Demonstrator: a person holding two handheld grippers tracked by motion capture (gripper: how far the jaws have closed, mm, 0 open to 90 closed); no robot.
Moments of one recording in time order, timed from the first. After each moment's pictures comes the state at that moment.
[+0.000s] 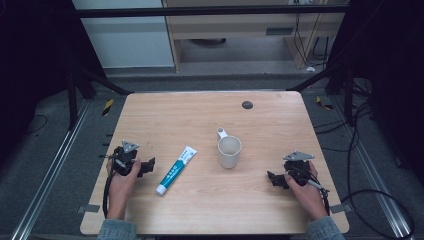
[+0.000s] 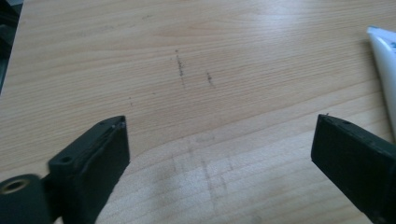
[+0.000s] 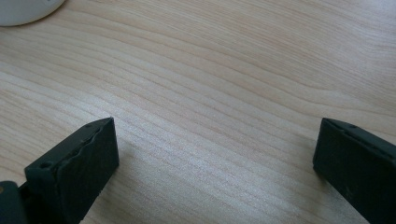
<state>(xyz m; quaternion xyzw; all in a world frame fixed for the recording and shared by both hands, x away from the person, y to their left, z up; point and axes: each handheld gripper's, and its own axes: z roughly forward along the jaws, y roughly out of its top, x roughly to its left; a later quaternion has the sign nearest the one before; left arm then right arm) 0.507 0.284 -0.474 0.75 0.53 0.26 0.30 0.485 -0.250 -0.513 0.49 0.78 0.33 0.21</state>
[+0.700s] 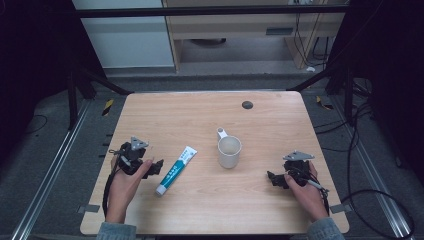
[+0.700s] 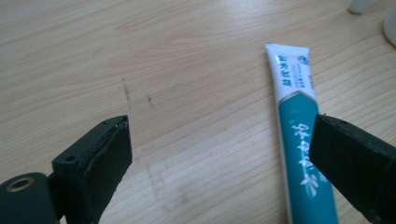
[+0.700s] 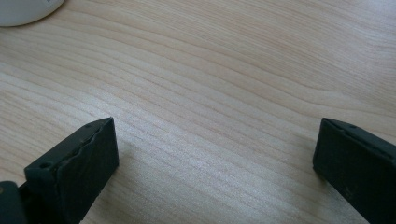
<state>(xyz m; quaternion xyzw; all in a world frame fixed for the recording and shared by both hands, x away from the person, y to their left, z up) 0.487 0.245 -0.426 0.80 0.47 0.23 0.30 0.485 -0.250 -0.513 0.49 0.78 0.33 0.21</state>
